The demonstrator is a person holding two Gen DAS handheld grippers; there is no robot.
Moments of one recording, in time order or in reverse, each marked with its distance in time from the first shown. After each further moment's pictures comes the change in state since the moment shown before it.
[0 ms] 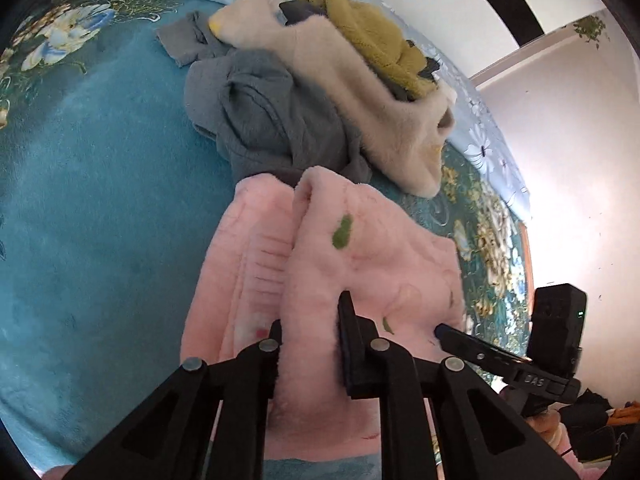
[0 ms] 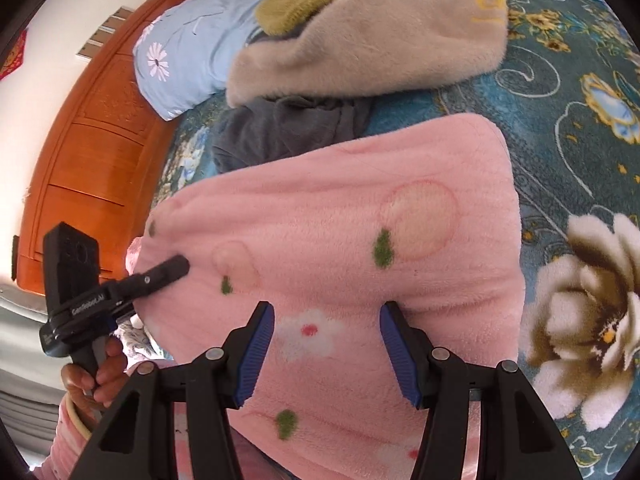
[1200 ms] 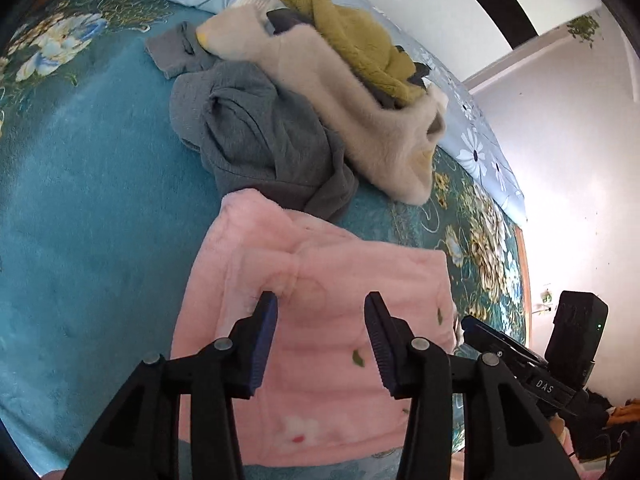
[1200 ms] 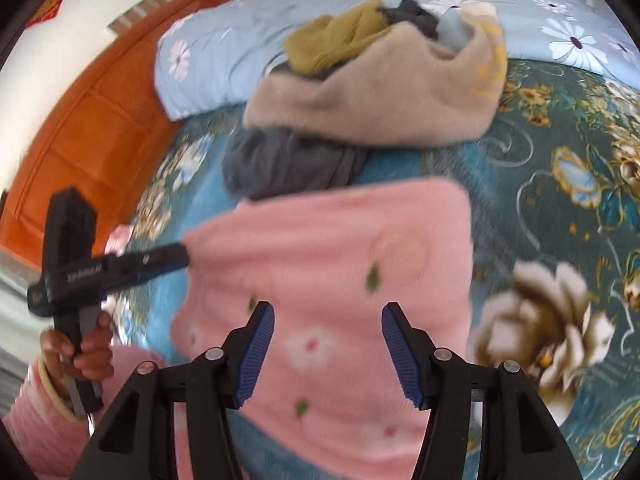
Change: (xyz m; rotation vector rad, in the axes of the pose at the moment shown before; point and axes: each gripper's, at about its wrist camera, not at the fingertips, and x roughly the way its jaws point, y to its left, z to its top) left arm -0.016 -0.007 0.021 -0.004 -0.066 -0.030; right arm -0.043 0.014 0.007 -0.120 -0.130 -0.133
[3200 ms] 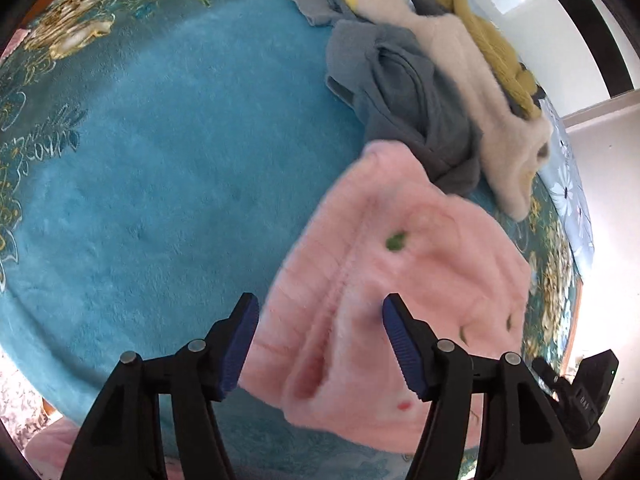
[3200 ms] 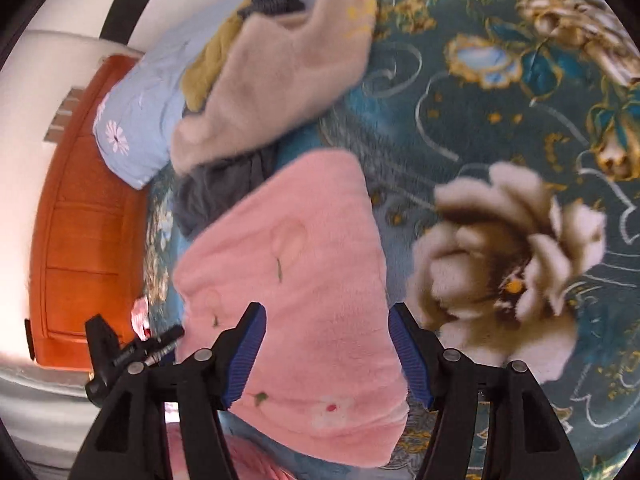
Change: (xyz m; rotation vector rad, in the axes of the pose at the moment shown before) left arm -0.016 0.044 -0.040 -0.210 -0.016 0.247; right arm 0.004 -0.079 -0.005 0.356 0.098 0.087
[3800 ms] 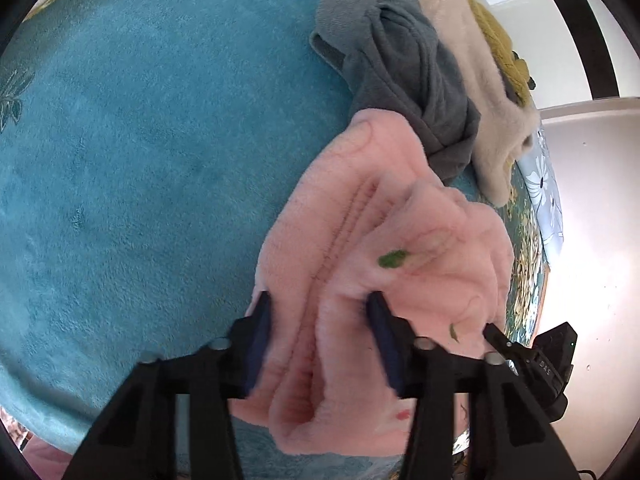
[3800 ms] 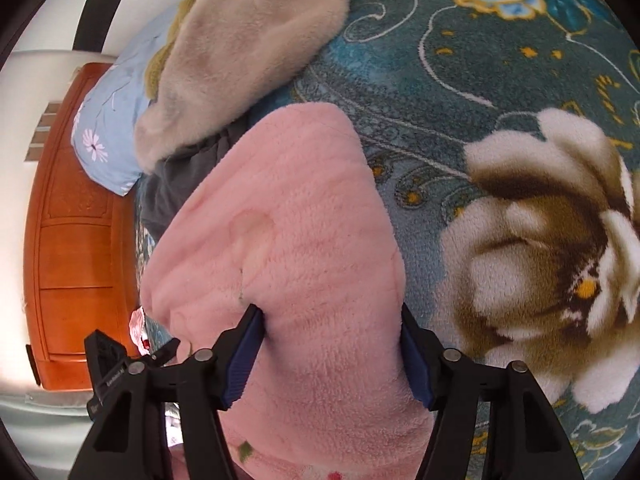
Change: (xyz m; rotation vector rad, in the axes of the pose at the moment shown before) left arm 0.017 0.023 -0.009 -0.011 0.119 -0.144; right arm 0.061 -0.006 0.004 0.129 0.012 -0.005
